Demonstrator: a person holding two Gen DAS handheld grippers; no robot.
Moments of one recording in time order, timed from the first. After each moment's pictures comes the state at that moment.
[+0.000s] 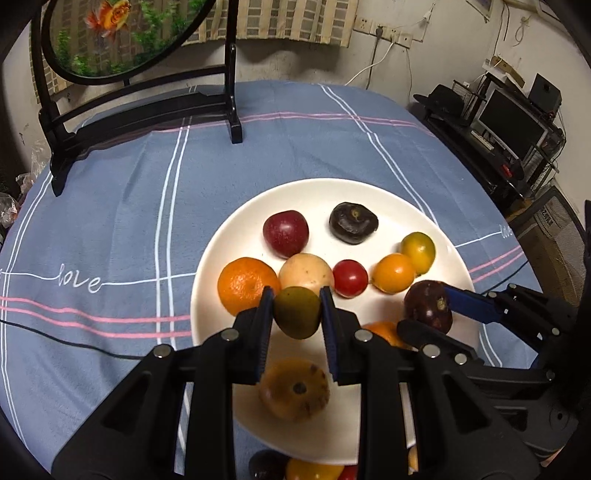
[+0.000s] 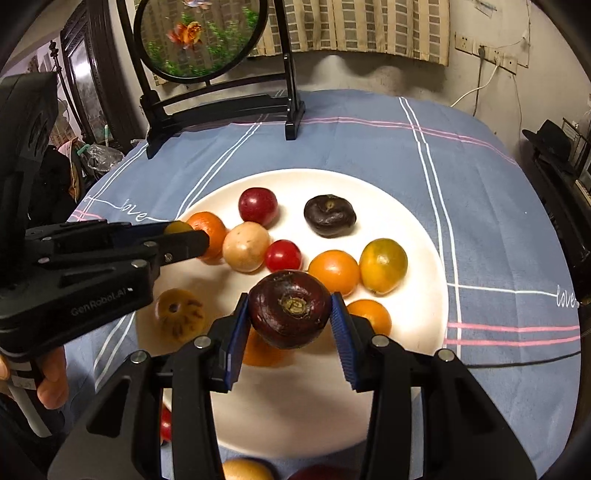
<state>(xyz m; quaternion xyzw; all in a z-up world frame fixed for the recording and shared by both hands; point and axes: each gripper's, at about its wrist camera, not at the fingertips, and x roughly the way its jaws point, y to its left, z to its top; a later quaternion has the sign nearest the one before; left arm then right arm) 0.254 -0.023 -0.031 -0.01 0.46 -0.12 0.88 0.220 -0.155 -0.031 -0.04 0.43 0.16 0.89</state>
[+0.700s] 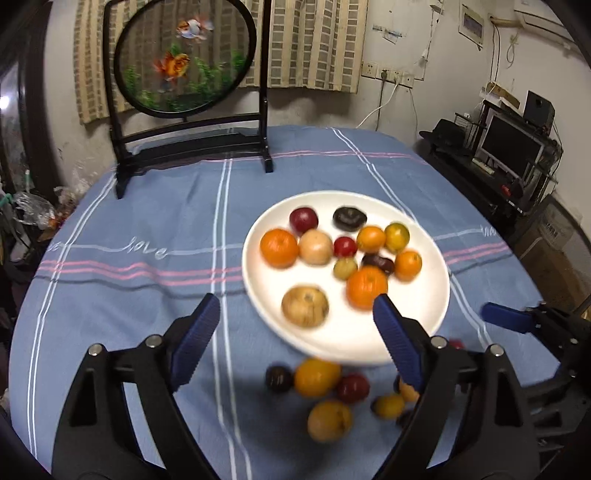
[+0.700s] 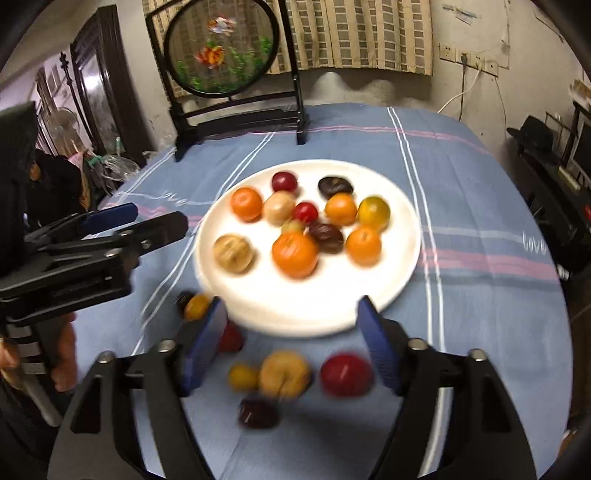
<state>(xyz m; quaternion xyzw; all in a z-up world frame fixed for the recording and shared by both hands) 0.118 -0.001 0.008 0.00 0.37 -0.07 0.93 0.088 -0.170 -0.008 -0.01 0.41 0.16 0.90</state>
